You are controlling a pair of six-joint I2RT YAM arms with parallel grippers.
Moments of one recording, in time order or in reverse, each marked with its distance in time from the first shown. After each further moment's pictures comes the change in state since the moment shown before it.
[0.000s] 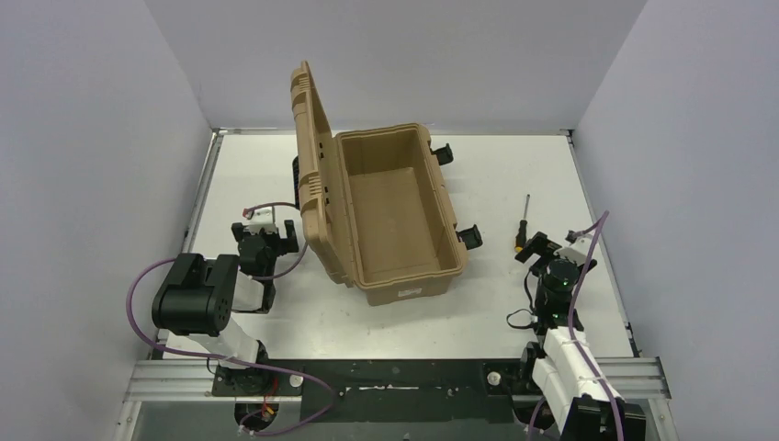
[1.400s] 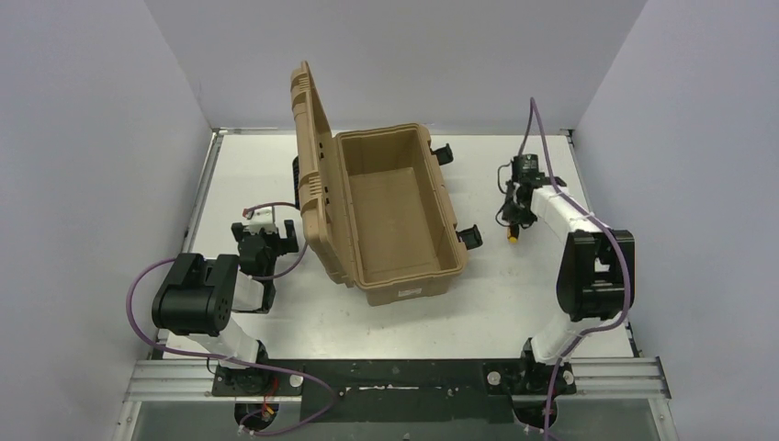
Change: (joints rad) left arm 0.000 0.000 0.000 0.000 -0.002 0.000; right arm 0.142 0.974 1.051 -0.928 -0.050 -0.076
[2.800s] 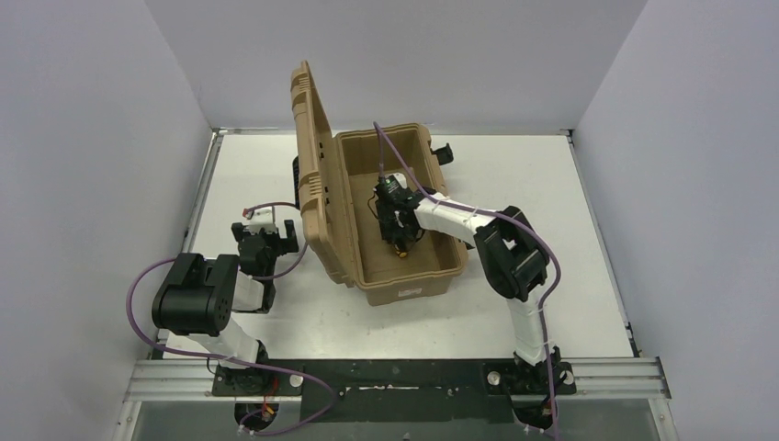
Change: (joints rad) left arm 0.000 0.000 0.000 0.000 0.000 0.000; right arm 0.689 0.365 0.380 0.019 -0.040 0.224
